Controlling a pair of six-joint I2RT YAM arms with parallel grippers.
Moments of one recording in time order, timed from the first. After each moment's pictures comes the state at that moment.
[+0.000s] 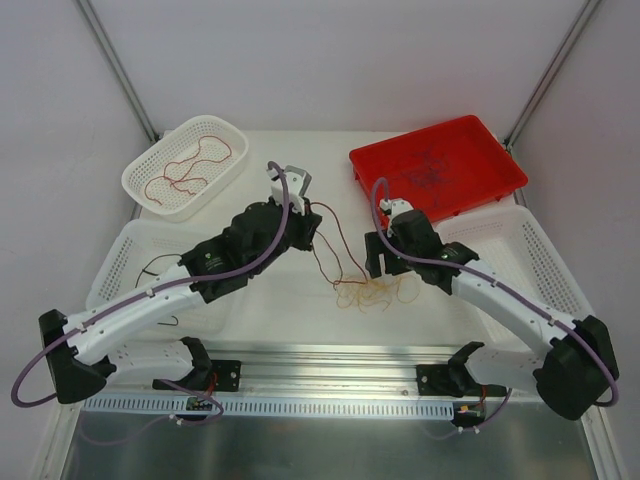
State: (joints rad) left arm -0.98 1.10 1.07 -0.22 -0.37 -0.31; right arm 0.66 1.15 0.84 -0.49 0.08 0.30
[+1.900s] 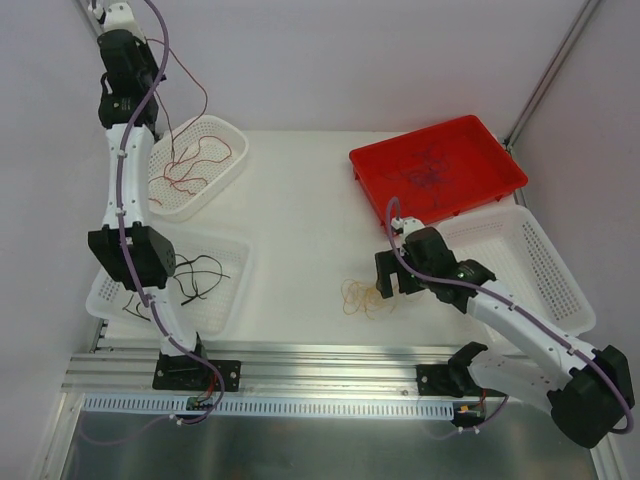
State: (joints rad) left arm 0.11 1.92 2.27 -0.38 -0.17 -0.07; right arm 0.65 0.99 0.70 -0.58 0.06 0.29
